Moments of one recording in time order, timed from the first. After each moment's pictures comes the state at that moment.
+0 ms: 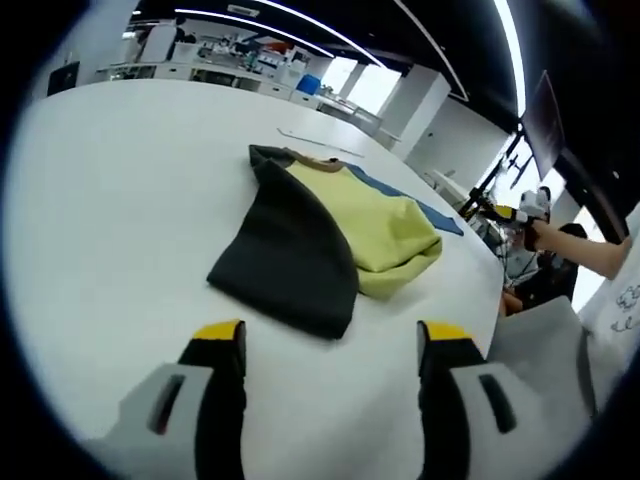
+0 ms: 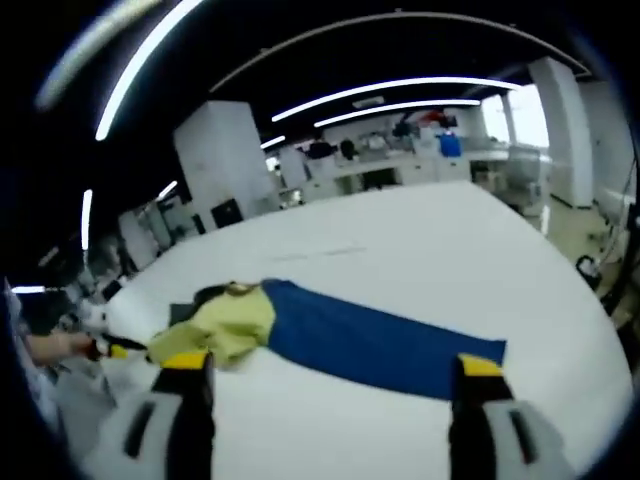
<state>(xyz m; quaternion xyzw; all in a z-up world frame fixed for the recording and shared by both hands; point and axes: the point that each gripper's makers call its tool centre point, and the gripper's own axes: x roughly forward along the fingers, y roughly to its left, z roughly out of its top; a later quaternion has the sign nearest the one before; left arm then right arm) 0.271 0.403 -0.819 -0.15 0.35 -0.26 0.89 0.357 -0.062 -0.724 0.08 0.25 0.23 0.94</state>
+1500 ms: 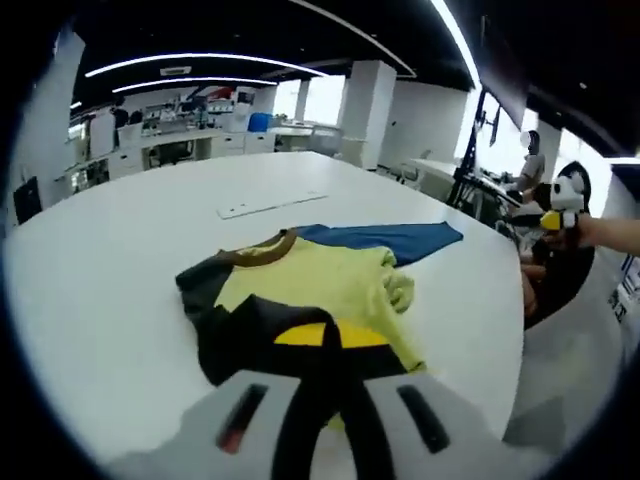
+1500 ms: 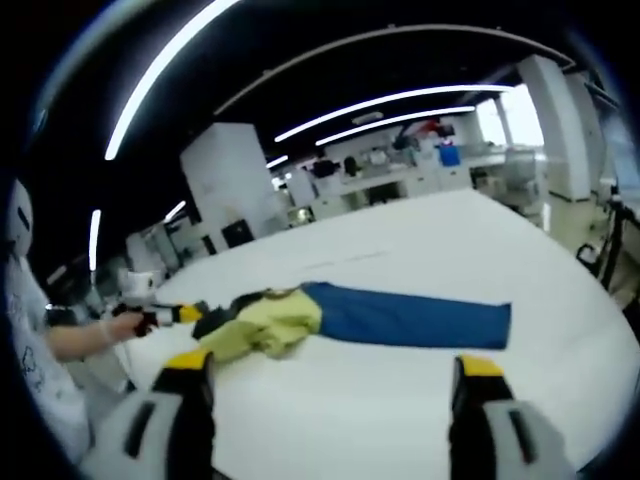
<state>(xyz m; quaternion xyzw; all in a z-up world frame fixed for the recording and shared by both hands) 0.364 0.285 -0.758 0.00 0.27 -0.35 0.90 0.280 -0.047 -0.708 0.12 0.23 0.22 0.94</state>
